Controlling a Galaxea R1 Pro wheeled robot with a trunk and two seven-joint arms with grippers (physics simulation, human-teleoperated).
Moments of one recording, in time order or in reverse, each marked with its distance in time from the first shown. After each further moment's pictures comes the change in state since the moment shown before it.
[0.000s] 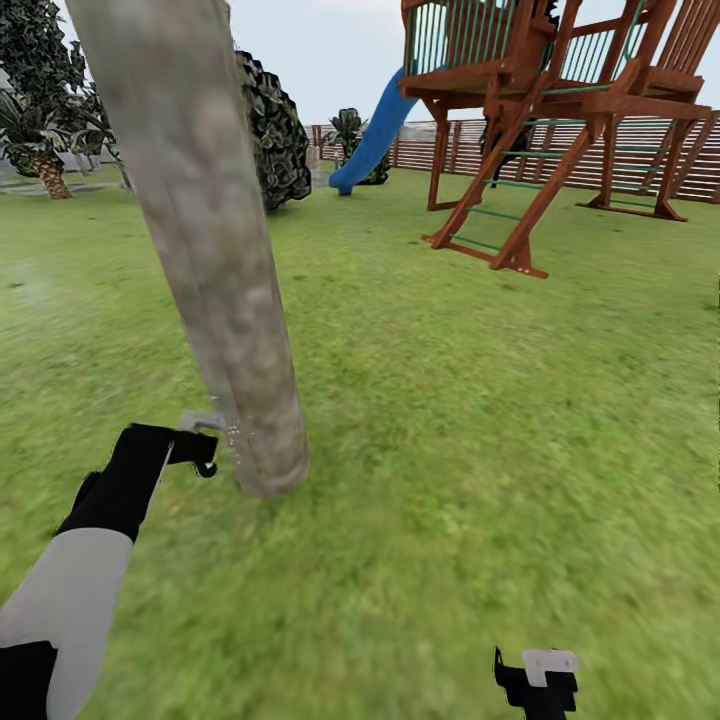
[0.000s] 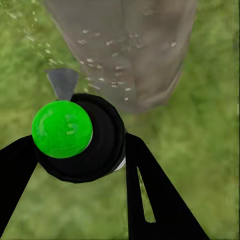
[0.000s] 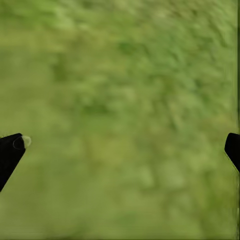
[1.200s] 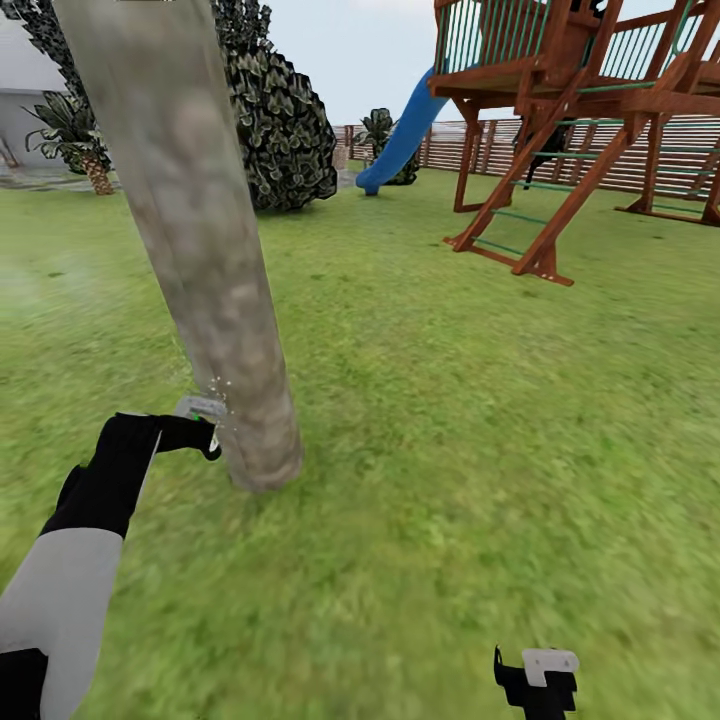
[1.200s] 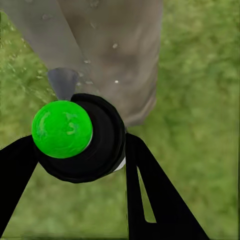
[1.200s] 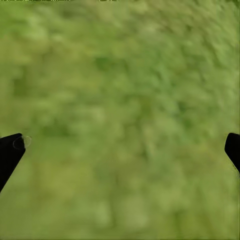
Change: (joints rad) left arm 0.004 0.017 0.010 -0.107 -0.010 0.000 -0.106; right arm 0.000 0.001 0.000 -0.002 -0.001 0.000 0.000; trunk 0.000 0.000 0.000
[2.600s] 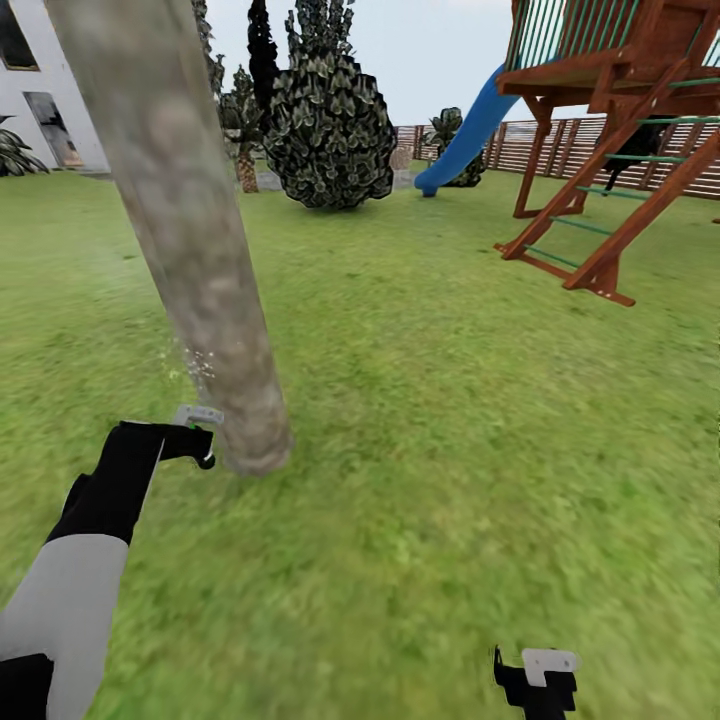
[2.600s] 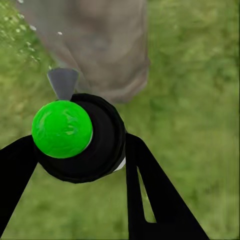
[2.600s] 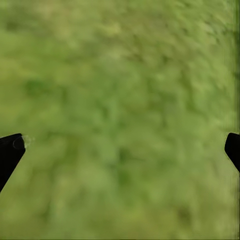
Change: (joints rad) left arm 0.019 -0.022 0.033 0.018 -0.028 -0.001 0.055; right arm 0.000 0.000 0.000 0.000 0.000 0.000 0.000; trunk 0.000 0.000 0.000
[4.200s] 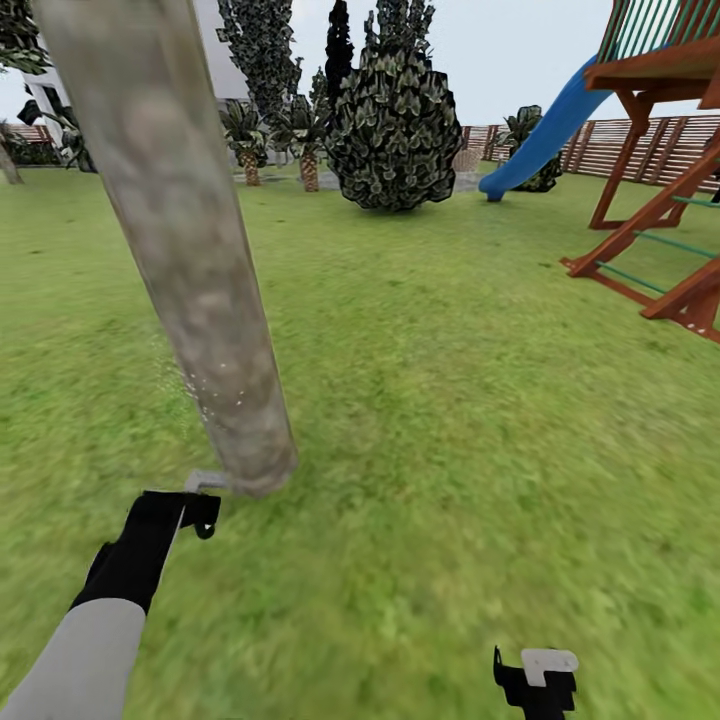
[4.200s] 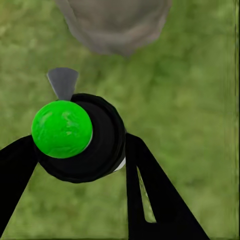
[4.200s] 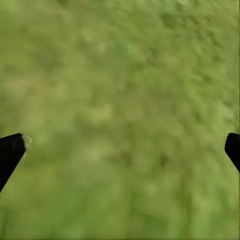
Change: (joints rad) left arm 0.181 -0.092 0.085 0.088 -0.015 -0.080 0.159; right arm 0.000 0.001 0.000 0.000 0.000 0.000 0.000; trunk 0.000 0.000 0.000
